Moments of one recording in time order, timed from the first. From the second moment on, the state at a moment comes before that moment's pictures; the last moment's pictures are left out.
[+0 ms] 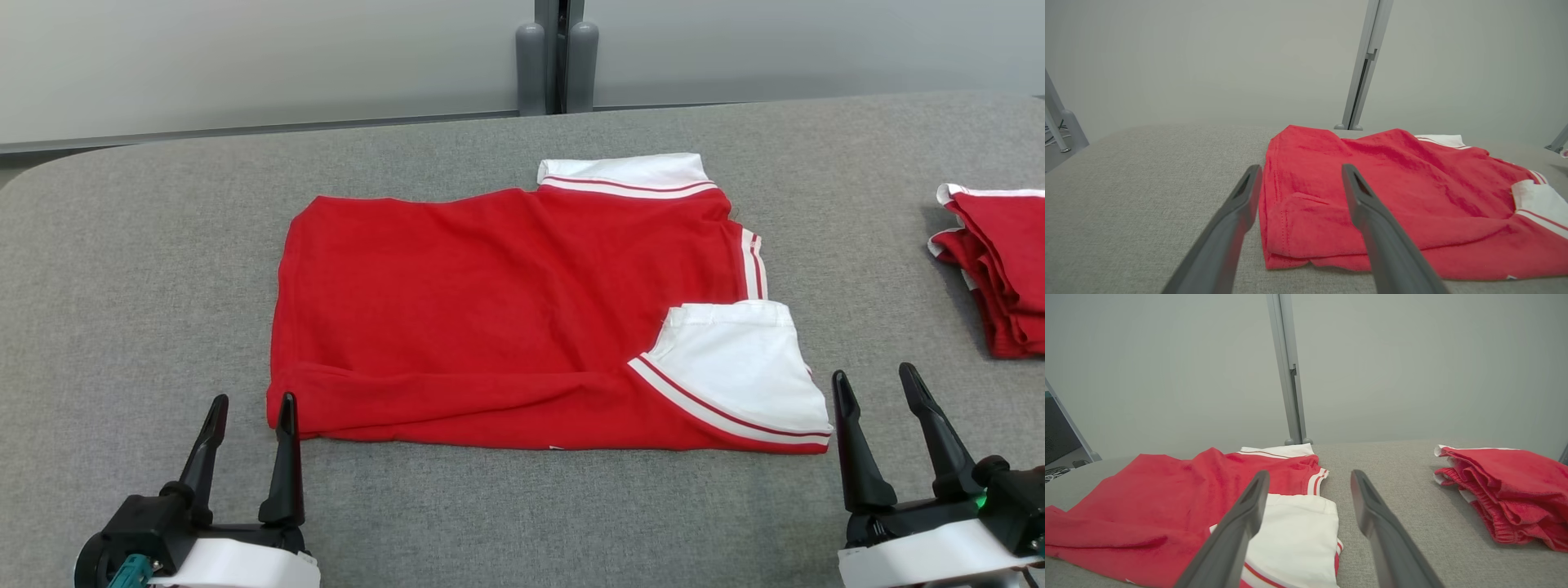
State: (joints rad) left arm 0.03 0.12 -0.07 0.10 -0.29 -0.01 -0.26; right arm 0.05 -0.14 0.07 -0.02 0.24 0.13 -0.17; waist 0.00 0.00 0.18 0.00
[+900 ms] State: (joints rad) left arm -0.09 0.13 -0.08 0.45 -0.39 -0.09 -0.24; right arm -0.05 -0.14 0.12 0.36 0.33 0.13 -0.19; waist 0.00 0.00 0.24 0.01
